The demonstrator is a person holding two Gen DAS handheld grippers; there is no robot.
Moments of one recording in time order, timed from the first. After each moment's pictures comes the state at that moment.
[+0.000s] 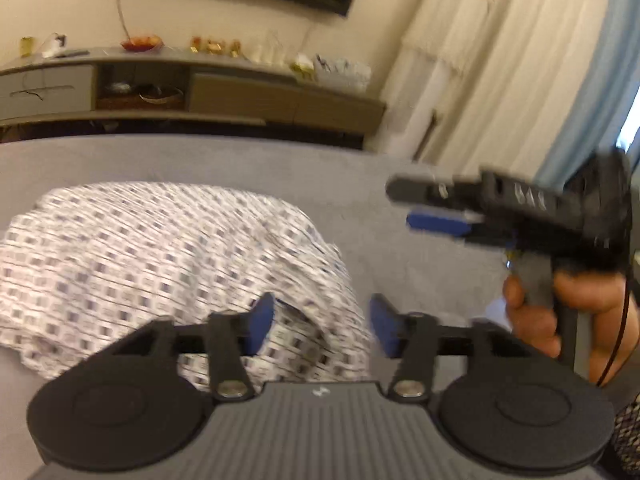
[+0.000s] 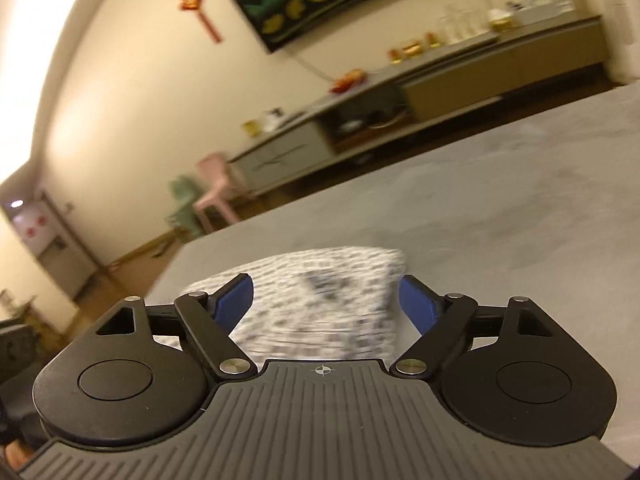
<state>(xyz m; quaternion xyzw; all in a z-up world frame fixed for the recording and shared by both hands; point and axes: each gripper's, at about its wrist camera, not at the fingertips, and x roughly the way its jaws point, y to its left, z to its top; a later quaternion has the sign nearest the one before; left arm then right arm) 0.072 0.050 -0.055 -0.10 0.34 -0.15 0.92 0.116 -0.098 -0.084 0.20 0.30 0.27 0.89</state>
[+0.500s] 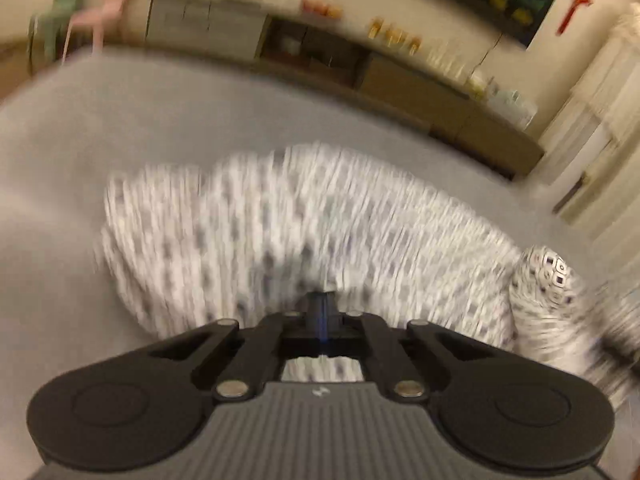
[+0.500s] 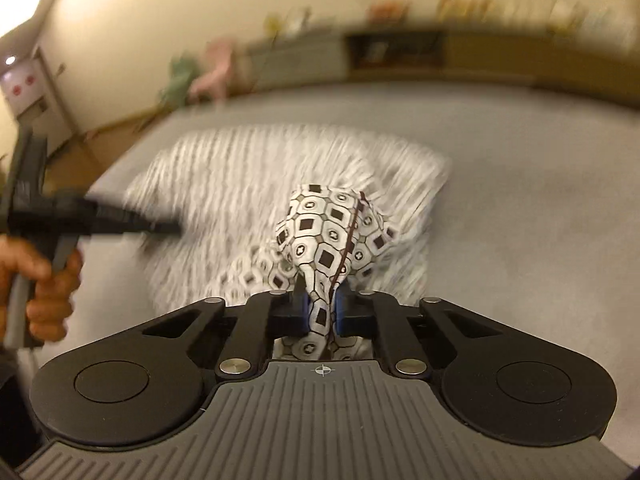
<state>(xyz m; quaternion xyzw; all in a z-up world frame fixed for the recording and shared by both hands) 0.100 0.156 -0.078 -0.20 0.37 0.05 0.91 0.090 -0.027 -0.081 0.01 0.32 0.23 0.92</state>
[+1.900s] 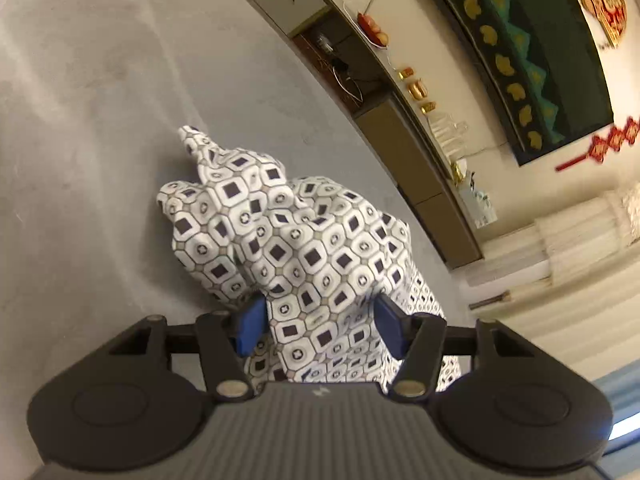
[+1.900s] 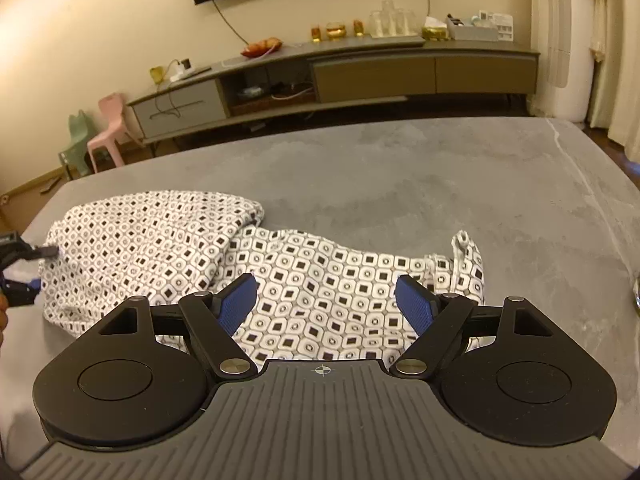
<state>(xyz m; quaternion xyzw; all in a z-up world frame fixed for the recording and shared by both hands) 0.110 0.258 -0.150 -0.47 0.33 0.02 0.81 0.108 -0.122 -0.081 0.05 0.35 0.10 0.93</state>
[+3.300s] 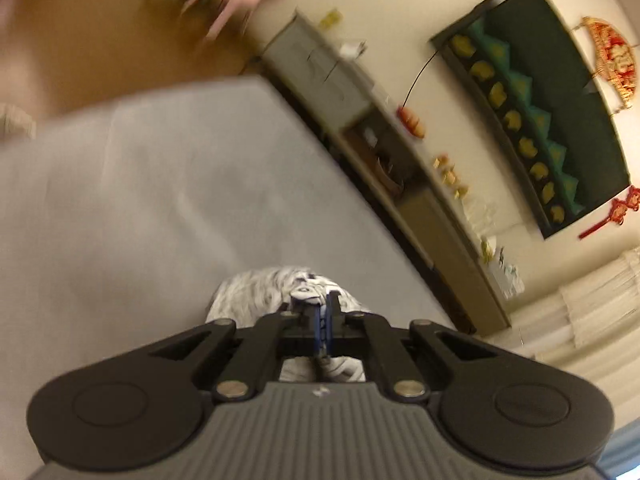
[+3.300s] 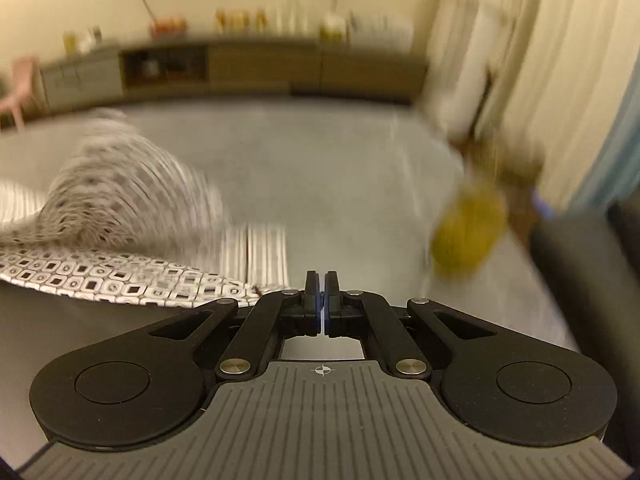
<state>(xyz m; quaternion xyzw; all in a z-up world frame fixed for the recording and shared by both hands) -0.071 0.376 -0.079 -0.46 0.28 0.12 0.83 0.034 -0.220 -0.081 -0.03 0.41 -0.05 0.91</state>
